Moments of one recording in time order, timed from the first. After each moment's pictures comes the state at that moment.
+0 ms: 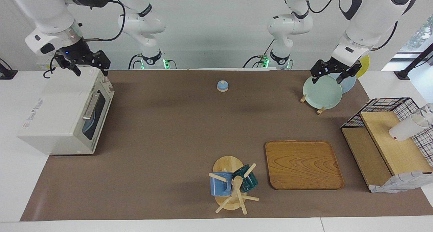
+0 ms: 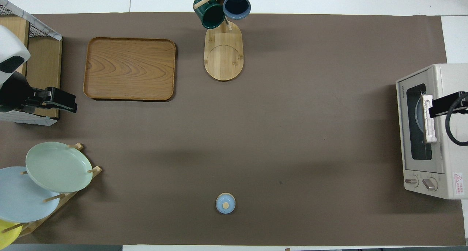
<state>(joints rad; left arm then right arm) 0.01 0.00 -0.14 -1.60 -0.01 1.52 -0.04 0.01 -0.03 -0.08 -1.57 -0.05 1.46 -0.08</state>
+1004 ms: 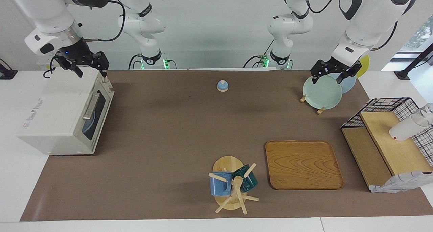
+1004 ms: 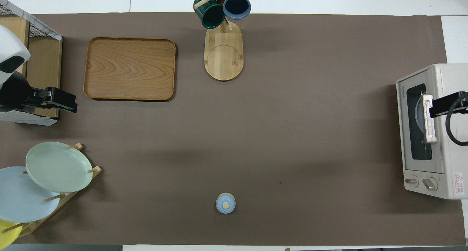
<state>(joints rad) 0.01 0.00 -0.14 -1.60 -0.01 1.52 -0.04 0.01 -0.03 -0.08 -1.60 -0.05 1.49 -0.12</state>
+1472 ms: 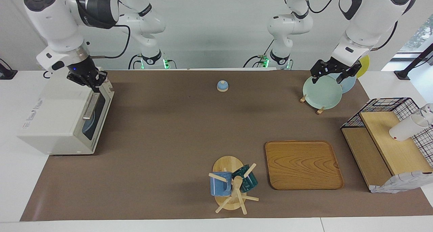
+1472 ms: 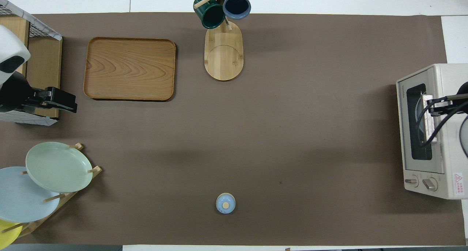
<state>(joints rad) 0.01 0.00 -0.14 -1.60 -0.01 1.52 -0.04 0.01 -0.06 -0.09 -1.84 -0.18 1.72 -0.05</state>
